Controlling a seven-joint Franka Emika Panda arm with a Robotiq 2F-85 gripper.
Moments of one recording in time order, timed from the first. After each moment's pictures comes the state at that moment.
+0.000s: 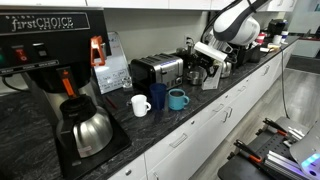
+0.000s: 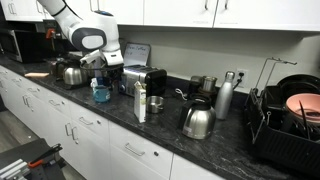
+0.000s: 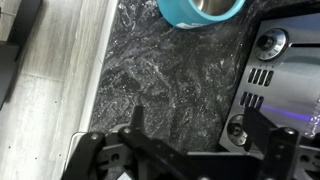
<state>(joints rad) 0.09 -0.14 0.17 -2.55 0.44 2.70 0.96</state>
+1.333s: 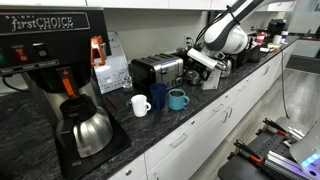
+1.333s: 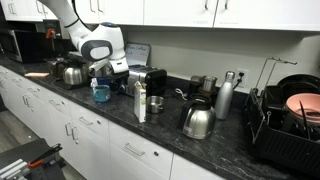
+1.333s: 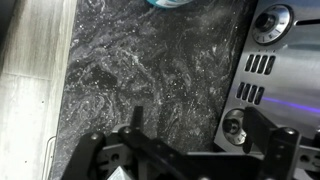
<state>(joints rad) 0.10 0.02 0.16 -2.48 0.45 2.83 0.97</state>
